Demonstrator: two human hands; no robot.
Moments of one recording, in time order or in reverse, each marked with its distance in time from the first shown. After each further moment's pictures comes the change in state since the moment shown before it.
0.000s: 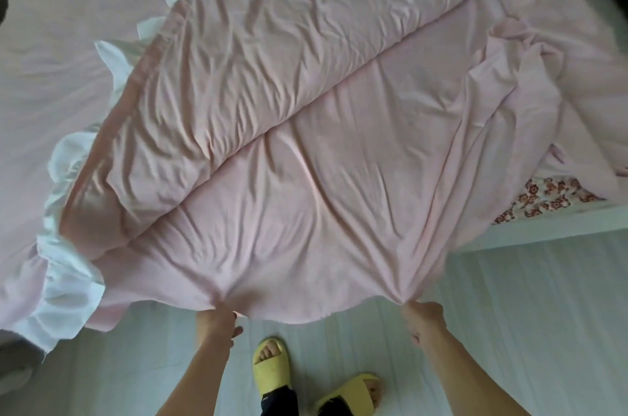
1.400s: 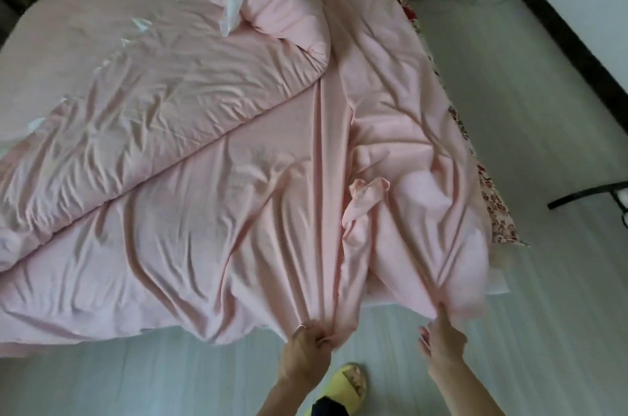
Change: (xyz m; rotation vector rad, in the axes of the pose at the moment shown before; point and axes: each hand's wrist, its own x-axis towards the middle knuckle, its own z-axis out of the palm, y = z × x) left_hand -0.391 0.038 0.444 0.742 -0.216 0.747; right_hand 0.174 -0.097 -0.422 0.679 0.010 0.057
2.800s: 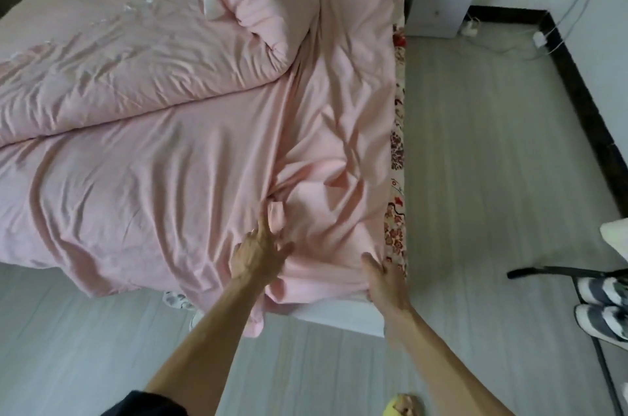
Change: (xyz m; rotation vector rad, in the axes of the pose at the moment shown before) left_hand 0.080 0.252 0.067 0.004 0.500 -0.087; right_hand 0.125 -0.228 -0.069 -0.650 -0.674 -0.676
